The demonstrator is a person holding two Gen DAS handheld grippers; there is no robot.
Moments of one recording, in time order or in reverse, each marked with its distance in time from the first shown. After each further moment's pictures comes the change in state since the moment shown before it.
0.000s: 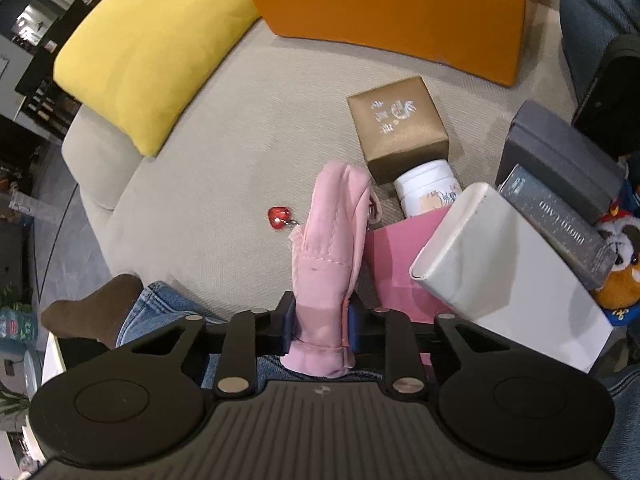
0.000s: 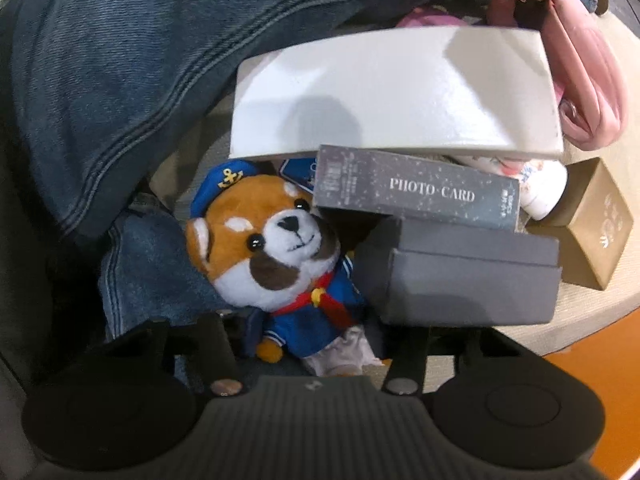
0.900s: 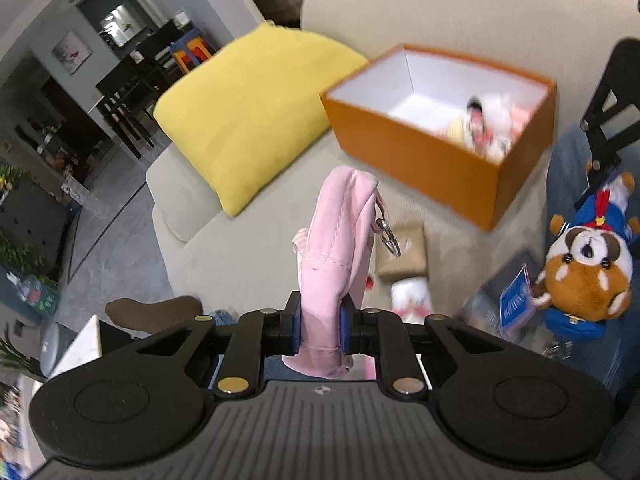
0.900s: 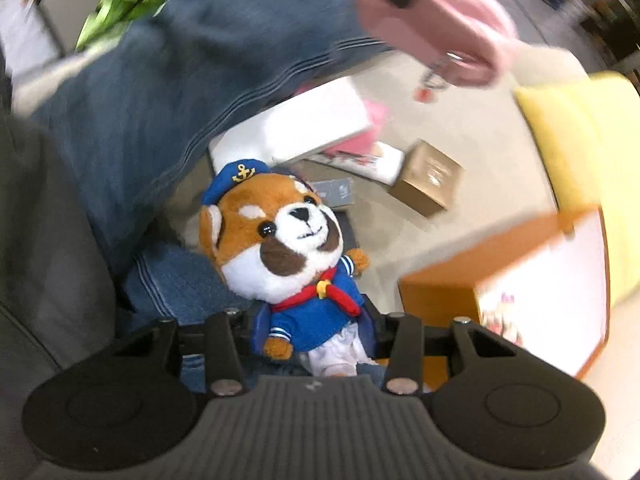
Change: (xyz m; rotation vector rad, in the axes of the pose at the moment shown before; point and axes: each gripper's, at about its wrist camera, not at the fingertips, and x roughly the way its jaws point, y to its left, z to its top) left arm -0.137 0.001 0.024 -0.242 -0.216 0.112; right arm -0.135 0.017 -0.074 0.383 -0.209 -0.193
